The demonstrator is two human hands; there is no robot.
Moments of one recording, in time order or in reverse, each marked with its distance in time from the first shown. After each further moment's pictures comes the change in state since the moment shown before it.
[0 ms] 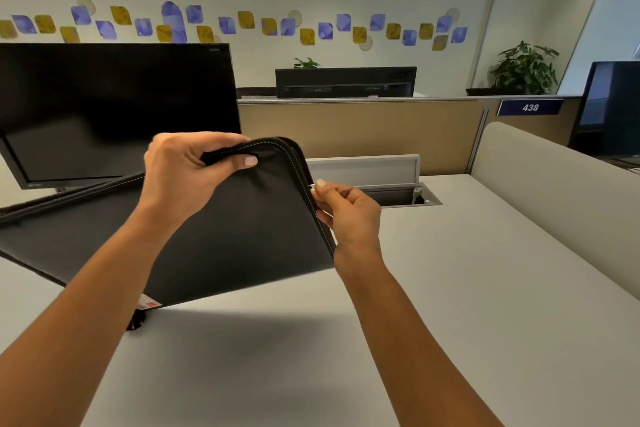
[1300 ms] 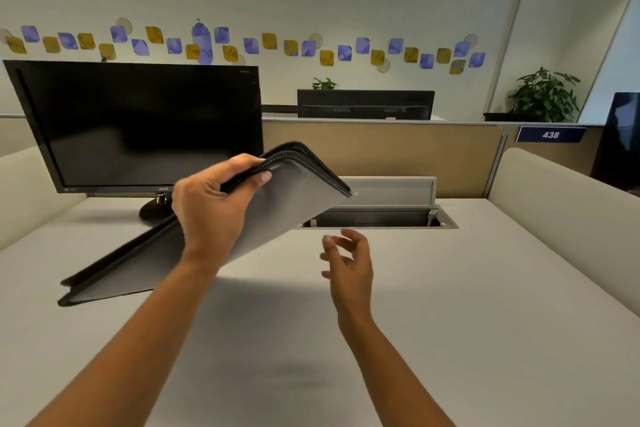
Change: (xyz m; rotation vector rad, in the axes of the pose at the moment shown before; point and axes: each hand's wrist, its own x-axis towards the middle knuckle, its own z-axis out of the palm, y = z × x) left_hand -0.023 -0.001 0.015 -0.064 0.386 -0.118; right_hand -0.015 0.062 -0.006 -0.272 -0.022 -0.135
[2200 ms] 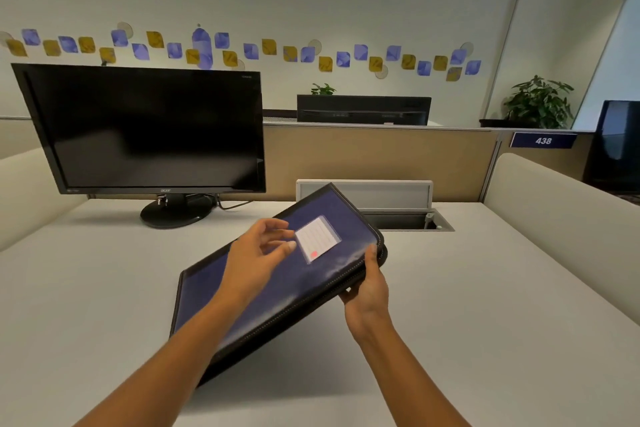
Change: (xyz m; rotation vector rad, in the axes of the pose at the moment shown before) left_hand -0.066 -0.040 0.017 -0.128 -0.500 -0.504; right_hand 0.008 0.025 -0.024 0.569 0.038 0.357
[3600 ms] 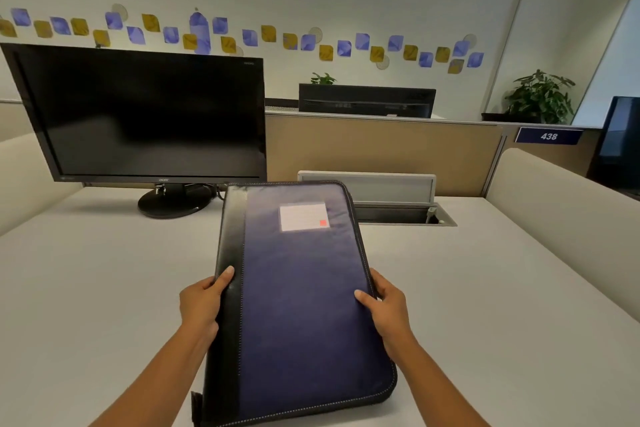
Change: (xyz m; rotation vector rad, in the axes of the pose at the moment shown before) left_hand -0.014 -0.107 -0.028 -0.327 0.452 -0.681; right_hand 0.026 0.017 -0.067 -0.840 -0.068 -0.149
